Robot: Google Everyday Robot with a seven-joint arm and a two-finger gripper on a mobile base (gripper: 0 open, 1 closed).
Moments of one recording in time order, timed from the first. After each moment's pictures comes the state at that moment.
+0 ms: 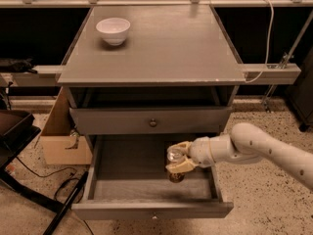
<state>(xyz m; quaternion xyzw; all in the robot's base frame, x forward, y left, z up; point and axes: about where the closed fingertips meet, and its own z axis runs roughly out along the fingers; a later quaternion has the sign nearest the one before) 0.532 -0.058 0.564 -0.55 0.66 0.35 0.37</state>
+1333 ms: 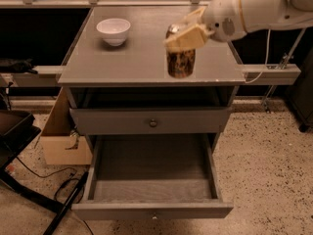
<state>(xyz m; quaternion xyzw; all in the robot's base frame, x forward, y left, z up) 0.594 -0.046 0.990 -0.52 0.68 0.26 0.44</state>
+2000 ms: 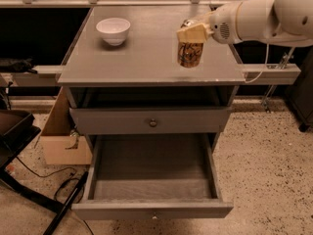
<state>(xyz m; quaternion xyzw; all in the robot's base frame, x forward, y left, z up) 0.681 -0.088 0.972 -0.38 0.74 0.20 0.52</state>
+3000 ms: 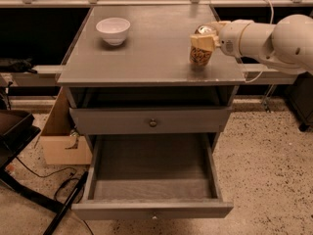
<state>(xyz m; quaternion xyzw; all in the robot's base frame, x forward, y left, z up) 0.739 -0.142 0.931 -0.33 0.71 0.15 0.60</state>
